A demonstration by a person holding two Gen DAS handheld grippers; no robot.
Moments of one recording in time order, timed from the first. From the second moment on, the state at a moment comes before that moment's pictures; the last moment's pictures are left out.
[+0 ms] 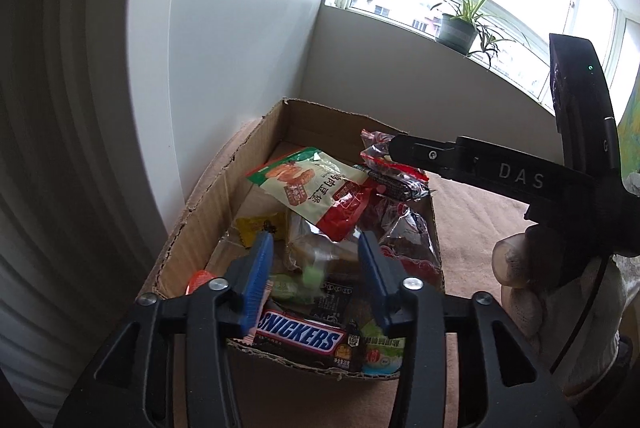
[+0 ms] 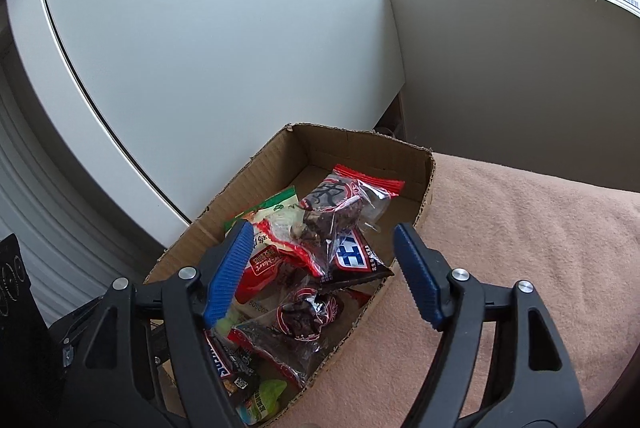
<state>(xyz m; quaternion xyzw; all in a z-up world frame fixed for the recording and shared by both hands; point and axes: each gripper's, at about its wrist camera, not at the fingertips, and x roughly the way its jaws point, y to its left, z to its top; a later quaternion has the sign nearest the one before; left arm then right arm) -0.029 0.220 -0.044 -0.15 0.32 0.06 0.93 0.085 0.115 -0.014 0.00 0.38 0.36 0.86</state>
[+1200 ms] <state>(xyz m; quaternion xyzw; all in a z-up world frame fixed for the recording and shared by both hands) -0.059 0.183 -0.020 -0.10 0.28 0.10 0.95 0.039 0.047 0.007 -0.05 0.34 0.34 0.88</state>
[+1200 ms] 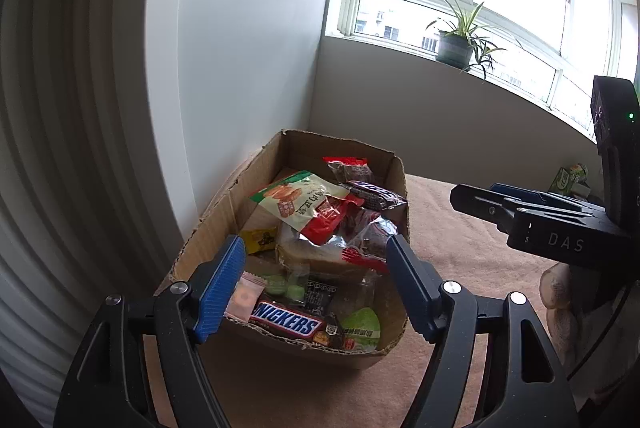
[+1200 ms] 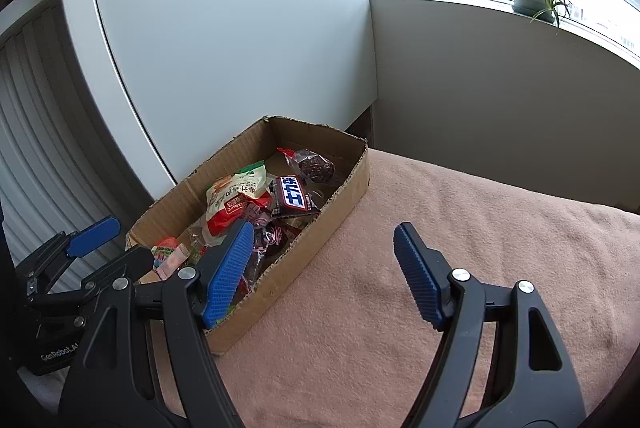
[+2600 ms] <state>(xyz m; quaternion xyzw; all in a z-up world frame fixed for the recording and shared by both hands) -0.067 0.129 -0.022 -0.07 0.28 0.13 0.95 -0.008 -0.018 -0.001 -0.09 0.29 0.30 0.90</state>
